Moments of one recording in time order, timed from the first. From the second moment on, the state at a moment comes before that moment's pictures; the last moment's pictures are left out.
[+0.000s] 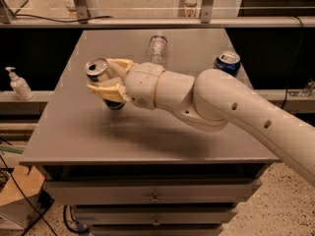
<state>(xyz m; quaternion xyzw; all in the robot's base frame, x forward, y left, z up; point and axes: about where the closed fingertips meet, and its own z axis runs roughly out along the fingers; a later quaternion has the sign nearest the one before) 0.534 0.121 0.936 -0.46 0.53 0.31 0.64</state>
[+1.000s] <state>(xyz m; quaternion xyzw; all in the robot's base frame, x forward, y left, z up) 0.539 0.100 0.916 -0.38 0.58 0.31 0.65</state>
